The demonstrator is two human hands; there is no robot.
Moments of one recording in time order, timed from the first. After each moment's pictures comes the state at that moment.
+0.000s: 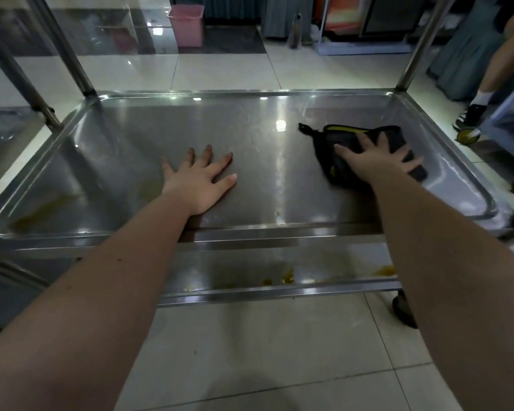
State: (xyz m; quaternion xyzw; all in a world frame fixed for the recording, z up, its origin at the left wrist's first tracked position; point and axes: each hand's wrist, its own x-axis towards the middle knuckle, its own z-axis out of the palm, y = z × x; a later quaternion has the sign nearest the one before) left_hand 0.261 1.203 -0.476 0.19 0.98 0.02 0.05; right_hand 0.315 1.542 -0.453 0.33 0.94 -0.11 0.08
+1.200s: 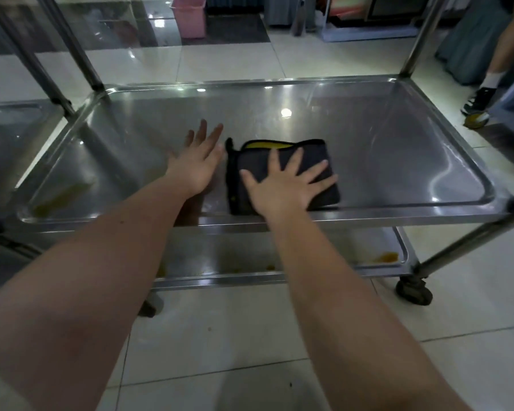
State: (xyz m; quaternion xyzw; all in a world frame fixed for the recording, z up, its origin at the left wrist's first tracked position) left_hand 0.268 1.176 -0.466 0.17 0.96 0.20 0.04; right_hand 0.366 1.326 -0.463 0.24 0.97 -0.08 0.05
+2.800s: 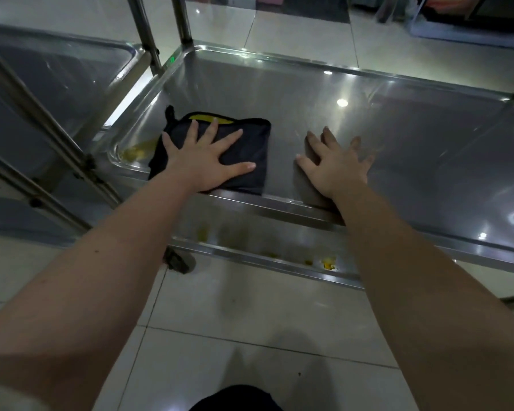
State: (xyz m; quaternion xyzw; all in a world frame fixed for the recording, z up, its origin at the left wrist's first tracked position) left_hand 0.308 1.058 -0.462 0.08 0.99 0.04 0.10; right_hand 0.310 1.315 -0.475 0.04 1.00 -0.03 0.04
